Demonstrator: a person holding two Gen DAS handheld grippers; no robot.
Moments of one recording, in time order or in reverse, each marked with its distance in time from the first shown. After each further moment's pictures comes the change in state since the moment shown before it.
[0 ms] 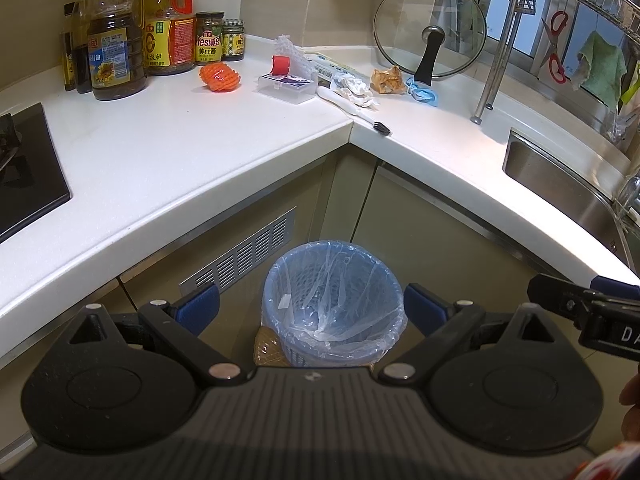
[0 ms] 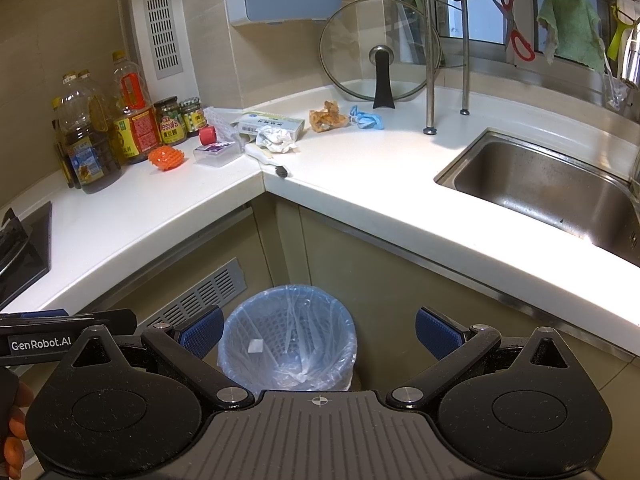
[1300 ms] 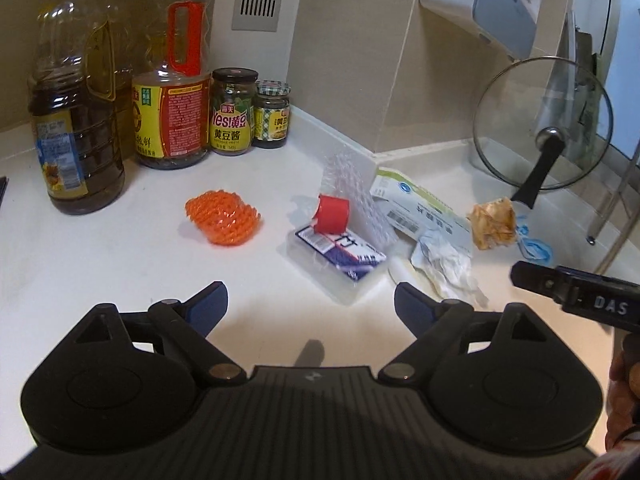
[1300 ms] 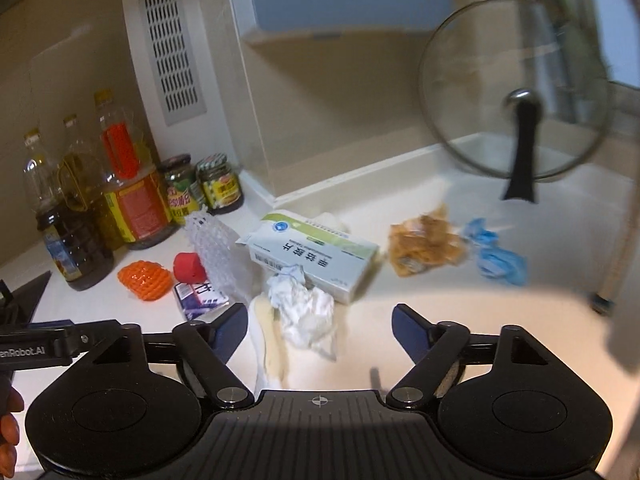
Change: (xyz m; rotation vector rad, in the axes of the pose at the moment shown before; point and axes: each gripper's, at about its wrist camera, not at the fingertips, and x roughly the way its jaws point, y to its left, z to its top) left arm 0.201 0.030 0.229 -0.158 -0.114 0.170; right arm 0.321 -0.029 0.244 -0.159 -0.007 0.350
